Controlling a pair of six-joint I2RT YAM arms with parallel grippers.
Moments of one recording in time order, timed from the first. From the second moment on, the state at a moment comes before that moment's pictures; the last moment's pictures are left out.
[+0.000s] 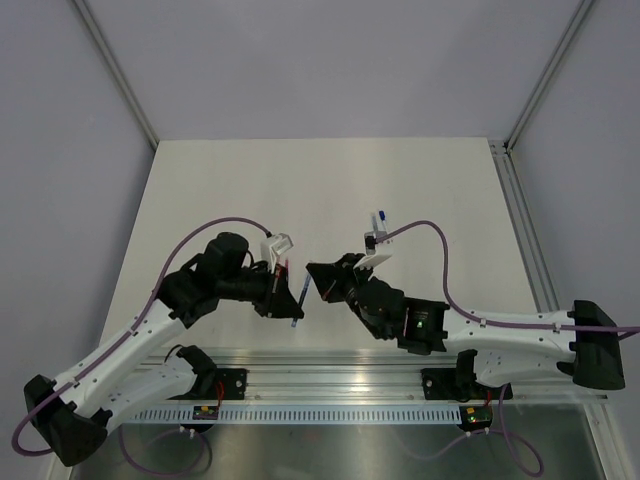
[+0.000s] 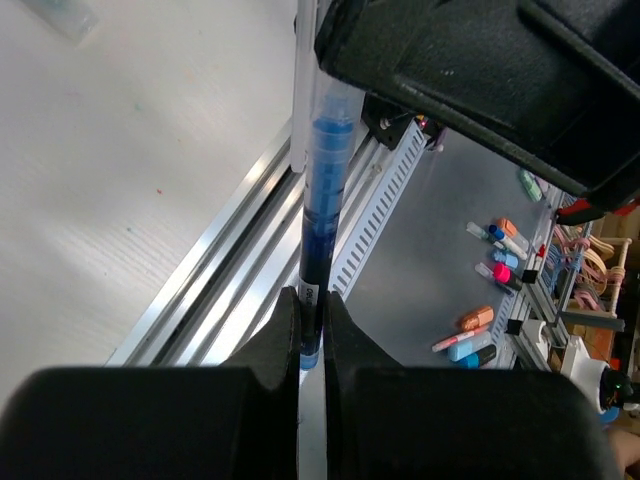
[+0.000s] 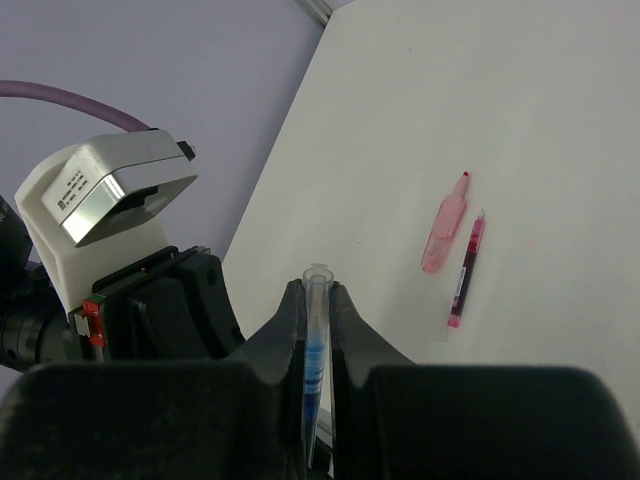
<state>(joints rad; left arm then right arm) -0.68 0.86 0.79 -0.57 0.64 -0.45 1.33 1.15 0.77 0.21 0.70 0.83</state>
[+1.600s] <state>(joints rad) -0.54 0.84 0.82 -0.16 0.53 -0.50 1.60 1.07 0.72 0.00 0.54 0.83</state>
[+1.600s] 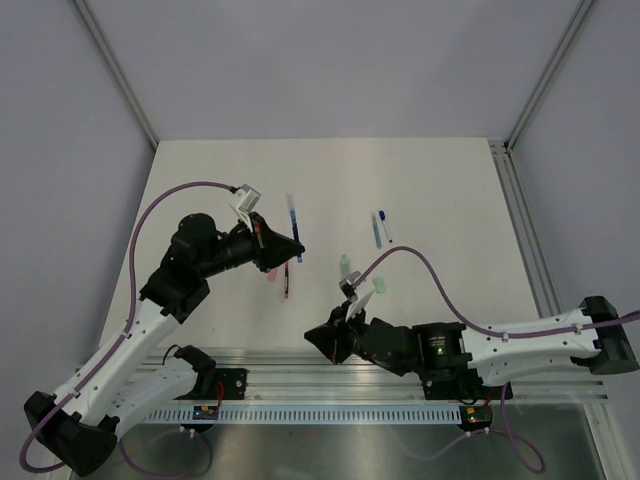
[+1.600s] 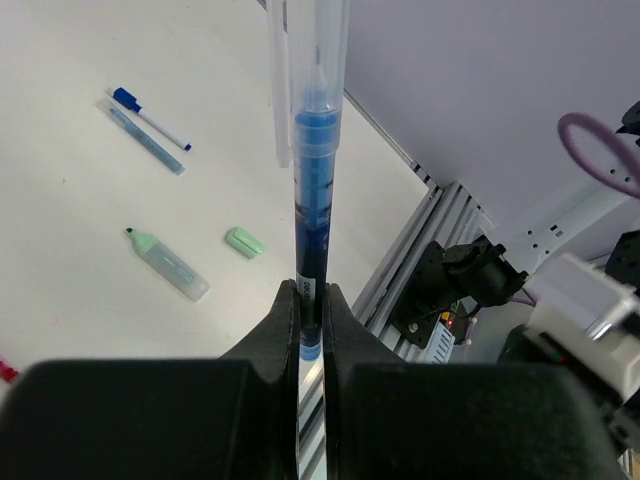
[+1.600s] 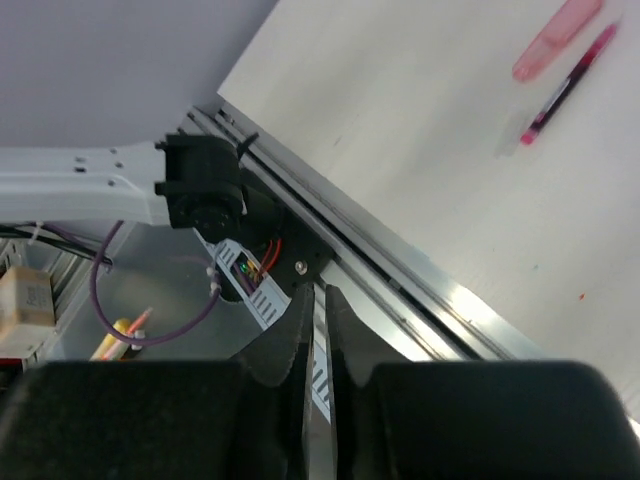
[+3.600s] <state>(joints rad) -0.57 0.85 0.81 -0.26 0.67 -0.50 1.06 1.20 1.14 -0.05 0.26 0.55</state>
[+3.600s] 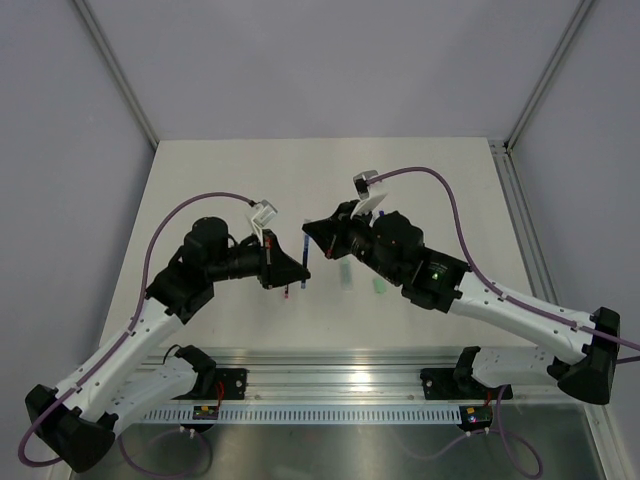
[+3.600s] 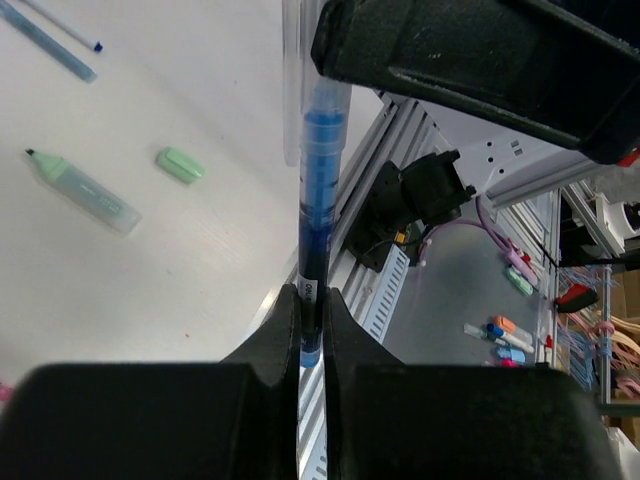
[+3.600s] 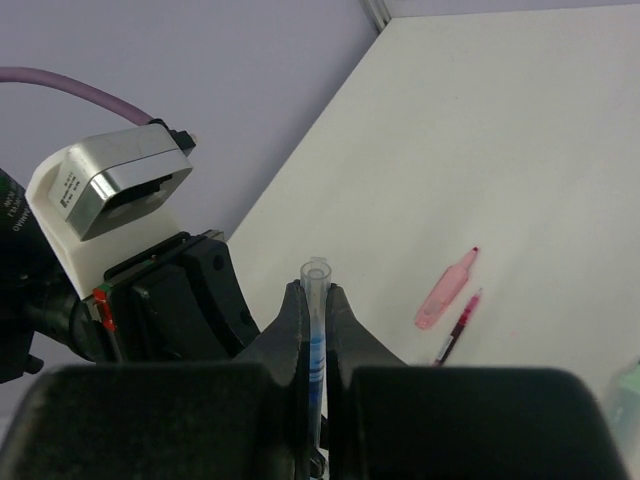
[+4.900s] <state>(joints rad) -0.54 0.86 0.79 -0.19 0.67 -0.52 1.15 1.26 1.14 -0.08 0.40 0.56</state>
